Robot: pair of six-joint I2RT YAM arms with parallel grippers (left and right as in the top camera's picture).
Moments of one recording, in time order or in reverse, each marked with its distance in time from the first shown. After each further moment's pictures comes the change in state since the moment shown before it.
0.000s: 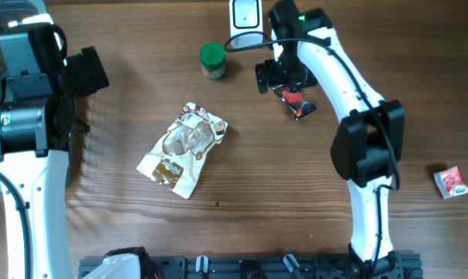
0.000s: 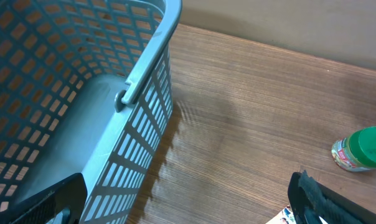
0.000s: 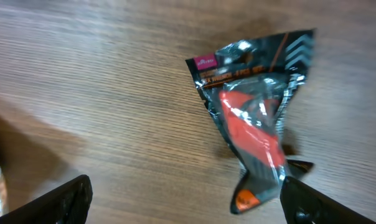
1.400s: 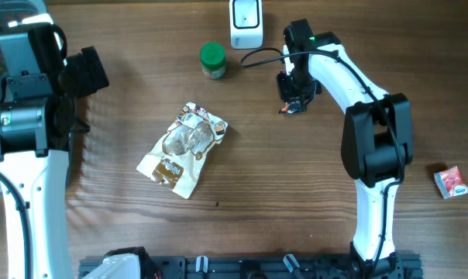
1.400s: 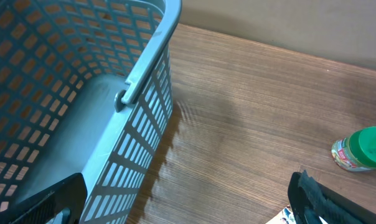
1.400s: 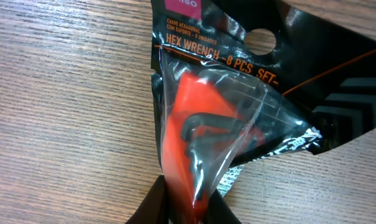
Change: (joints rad) left arm 0.000 0.000 0.000 0.000 0.000 0.000; right arm -0.068 -0.021 -0.321 0.299 0.021 -0.052
